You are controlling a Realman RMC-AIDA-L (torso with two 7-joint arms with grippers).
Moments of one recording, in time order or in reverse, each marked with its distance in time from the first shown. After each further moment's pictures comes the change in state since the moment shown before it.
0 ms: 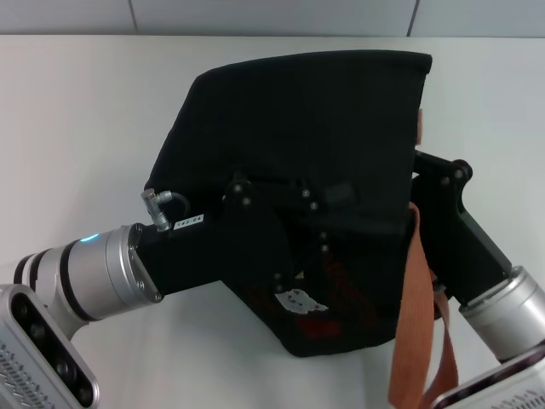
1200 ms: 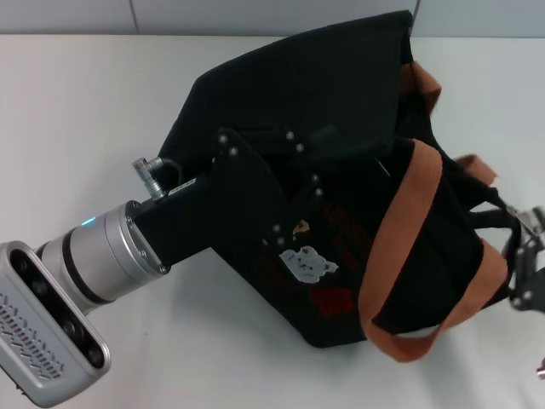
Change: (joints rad) left arm -0.003 0.000 -0.149 -0.078 -0.009 -0.032 -0.078; right arm -0.307 -0.001 0.020 -0.116 0.113 -0.125 0.178
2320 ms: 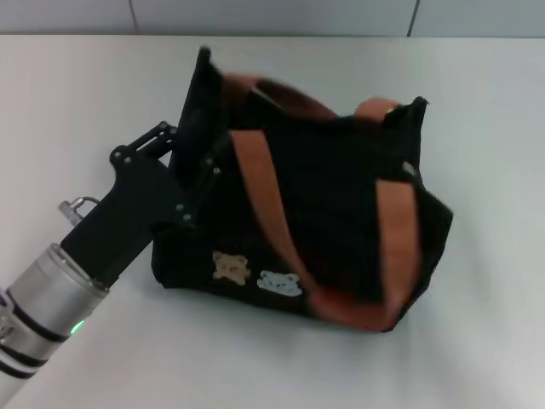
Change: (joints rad) left arm 0.223 0.004 -0.291 -0.056 0.034 -0.138 -0.614; right arm 0.096 -0.008 -0.003 -0.270 -0.013 -0.262 1.005
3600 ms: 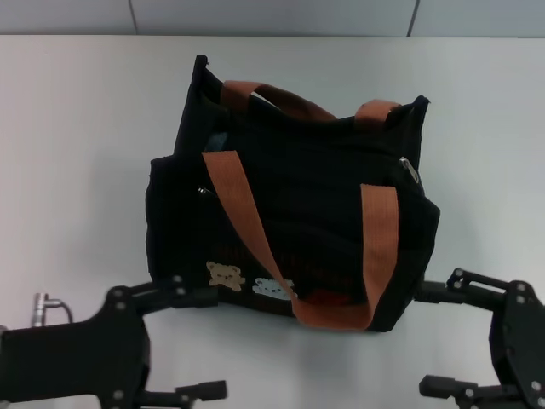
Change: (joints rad) left arm 0.169 0.033 0.549 0.662 0.105 0.281 -0.578; right arm 0.116 -0.003 -0.669 -0.581 -0.114 -0.094 0.594
